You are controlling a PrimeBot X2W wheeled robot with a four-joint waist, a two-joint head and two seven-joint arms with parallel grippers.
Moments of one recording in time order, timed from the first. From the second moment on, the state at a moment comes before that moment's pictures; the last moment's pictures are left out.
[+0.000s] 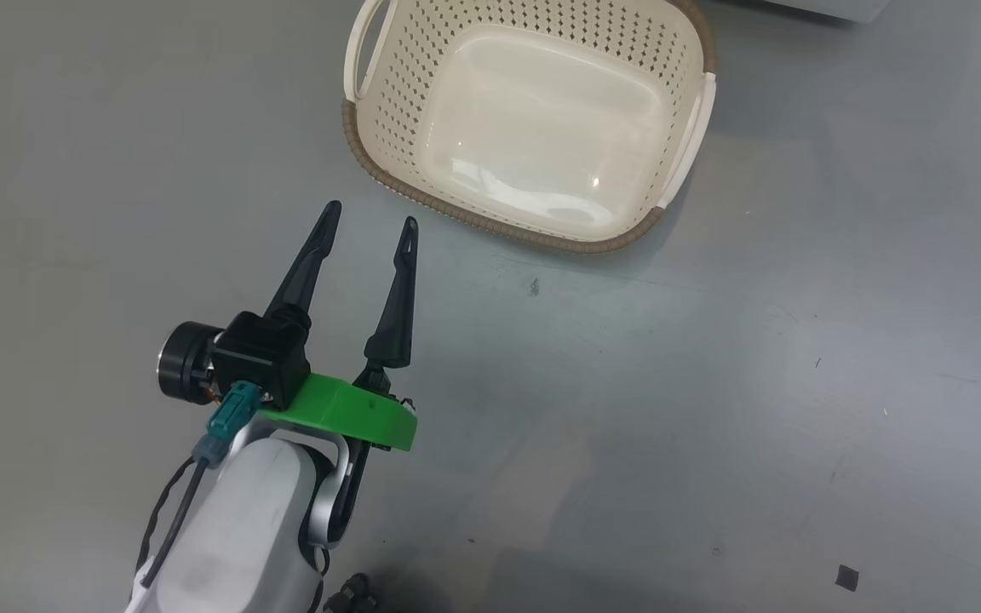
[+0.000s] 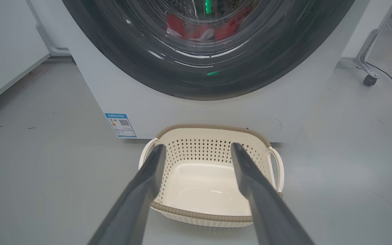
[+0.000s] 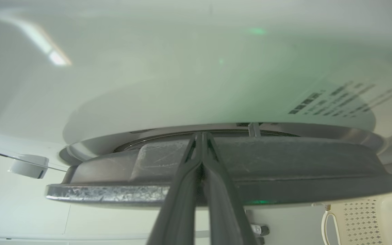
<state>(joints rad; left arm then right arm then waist) -0.40 0.03 -0.44 0.17 -0.39 0.10 -0.25 -1.24 -0.11 -0.16 0.41 1.29 -0.13 0.52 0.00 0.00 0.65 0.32</state>
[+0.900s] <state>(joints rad) -0.41 0.03 -0.45 0.17 -0.40 0.11 -0.25 -1.35 -0.12 -0.26 0.64 1.43 -0.13 0.61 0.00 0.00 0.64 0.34</state>
